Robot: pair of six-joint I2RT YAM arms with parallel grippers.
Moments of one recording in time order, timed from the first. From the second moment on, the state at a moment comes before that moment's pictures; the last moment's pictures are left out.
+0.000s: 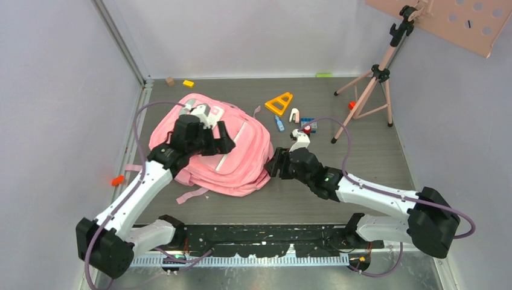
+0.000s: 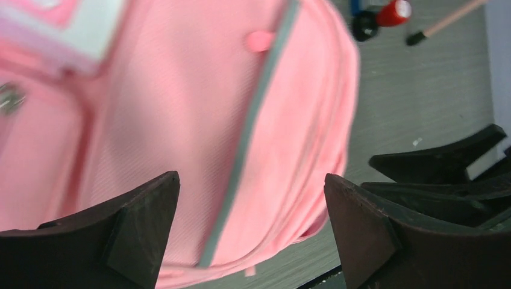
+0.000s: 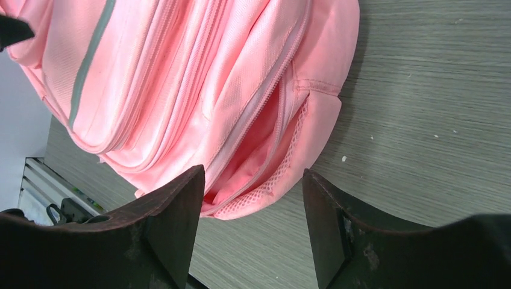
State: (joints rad) left arm -0.48 1.11 0.95 -0.42 0.12 -0.47; right arm 0.89 1.13 0.60 0.02 0.22 0.76
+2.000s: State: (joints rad) left arm -0.27 0.57 0.35 -0.41 0.13 -1.16; right arm 0.88 1.42 0.82 0.19 0.06 0.97
